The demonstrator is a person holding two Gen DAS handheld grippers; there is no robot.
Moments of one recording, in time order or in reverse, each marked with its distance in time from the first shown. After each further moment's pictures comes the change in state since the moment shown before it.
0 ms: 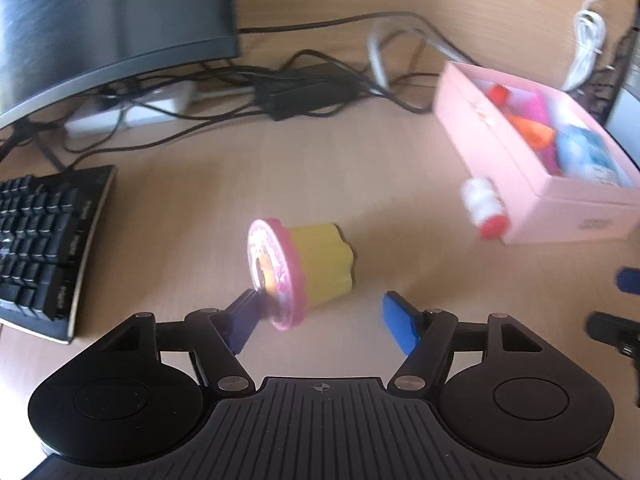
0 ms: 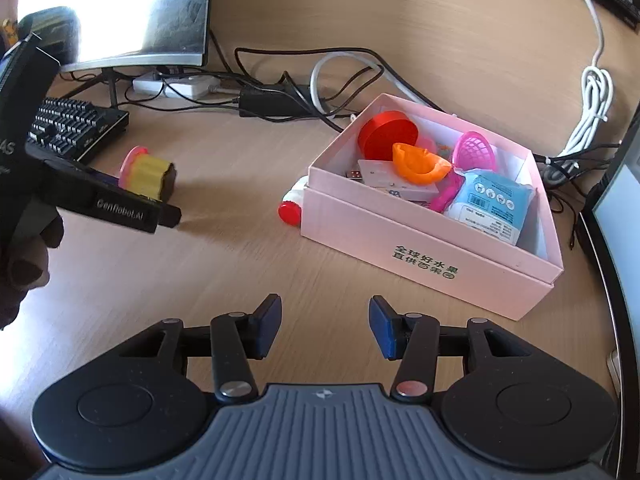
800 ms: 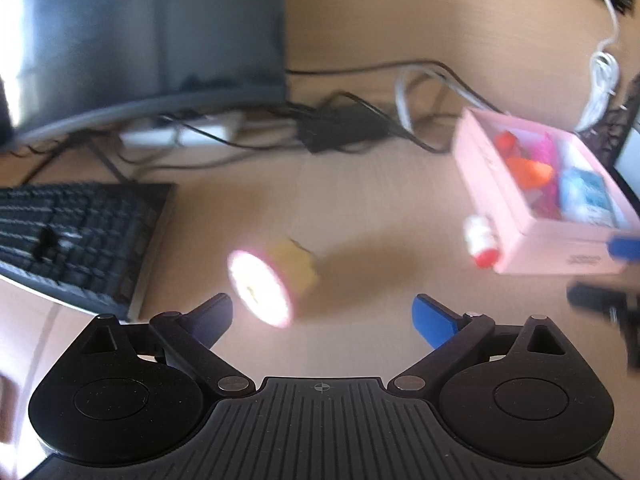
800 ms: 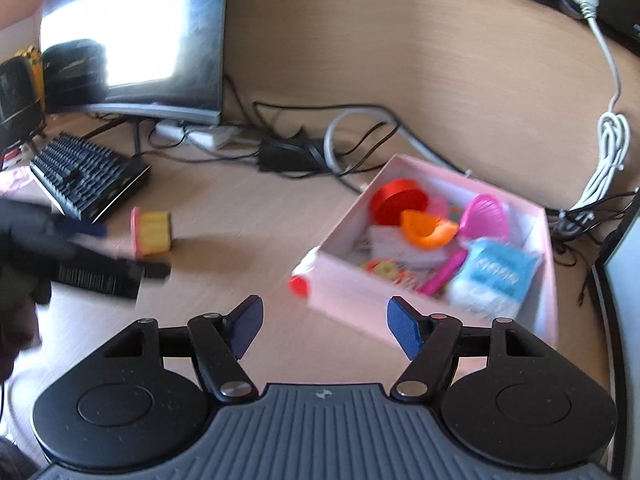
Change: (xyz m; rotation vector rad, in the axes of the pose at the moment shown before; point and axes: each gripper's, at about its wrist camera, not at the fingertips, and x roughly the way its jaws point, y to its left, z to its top) left arm -0.050 0.002 0.005 -0.086 -0.065 0.132; right arm -0.010 -0.012 0.040 -0.013 -0.085 0.091
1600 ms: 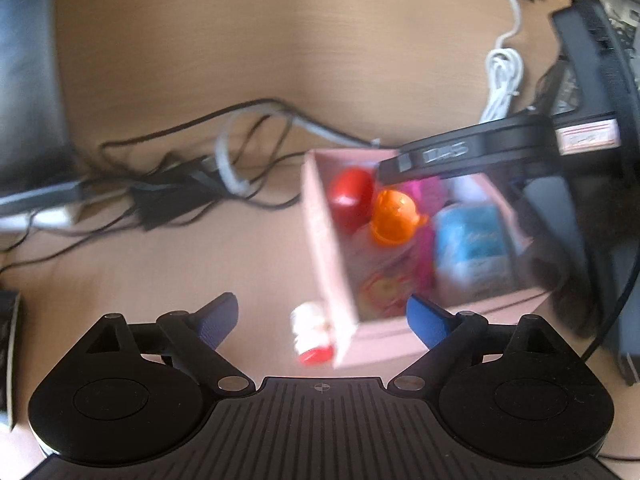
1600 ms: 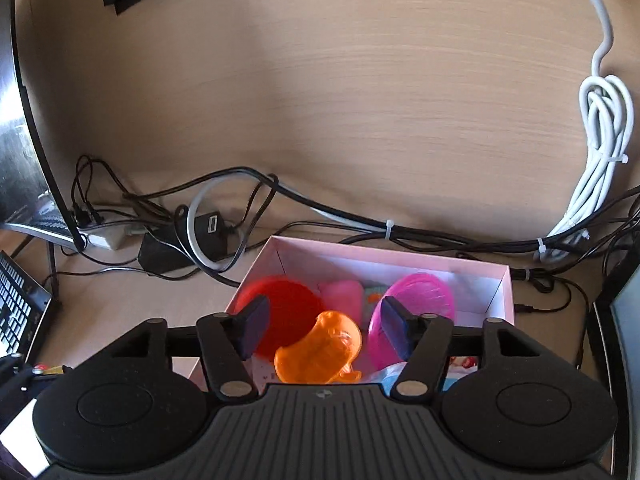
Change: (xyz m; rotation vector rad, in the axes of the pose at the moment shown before) left arm 0.026 -0.108 0.045 0.124 -0.030 -0.242; right arm 0.090 -0.128 0.086 0.256 -0.005 -0.019
